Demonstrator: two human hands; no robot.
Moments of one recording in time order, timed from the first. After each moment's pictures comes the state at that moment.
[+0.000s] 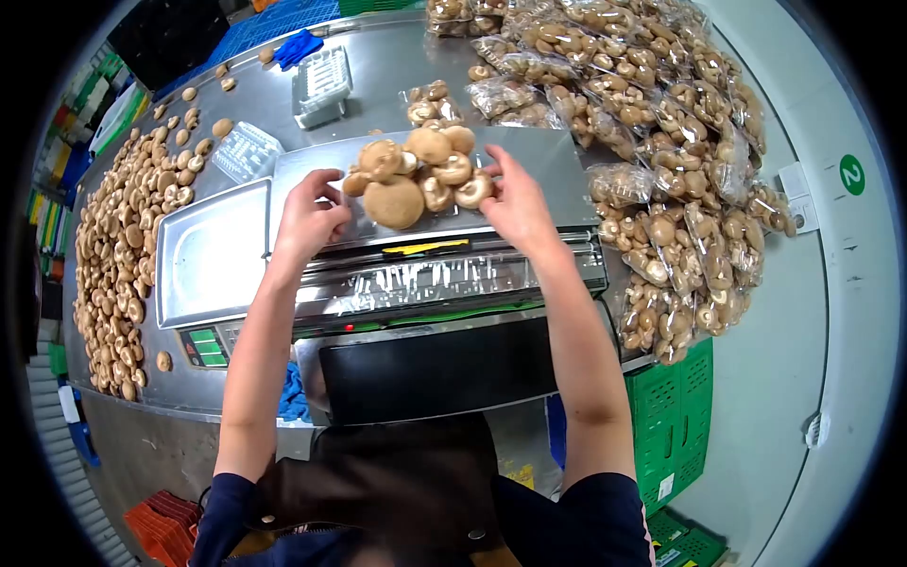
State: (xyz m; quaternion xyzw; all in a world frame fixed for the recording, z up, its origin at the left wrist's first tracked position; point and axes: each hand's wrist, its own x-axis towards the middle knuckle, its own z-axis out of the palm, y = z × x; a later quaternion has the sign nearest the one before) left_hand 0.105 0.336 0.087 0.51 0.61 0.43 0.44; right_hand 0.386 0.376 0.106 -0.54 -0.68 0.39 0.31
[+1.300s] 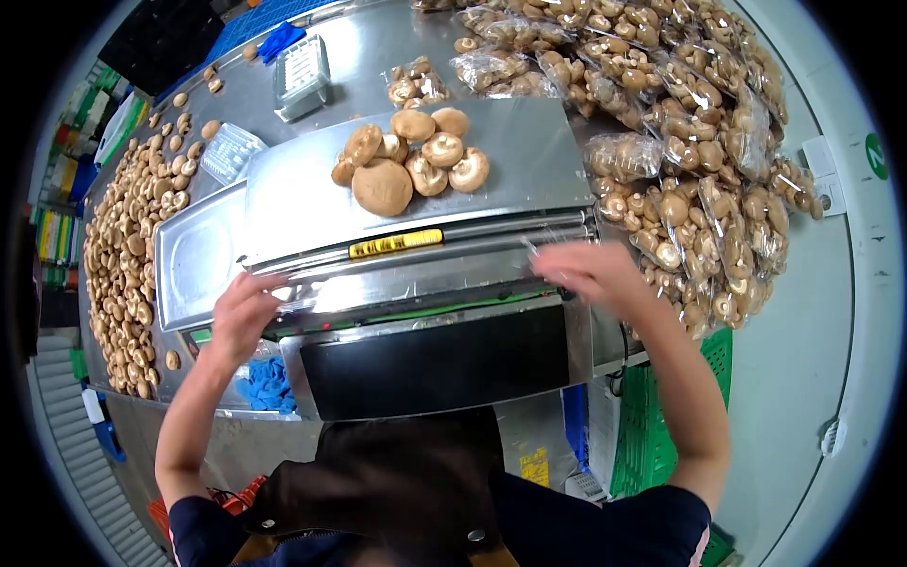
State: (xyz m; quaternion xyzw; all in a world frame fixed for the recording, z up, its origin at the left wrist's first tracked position) left_hand 0.054 0.226 0.099 0.87 0.45 0.19 0.09; right_hand 0.541 0.319 0.095 -0.35 -0.86 0.32 0.20
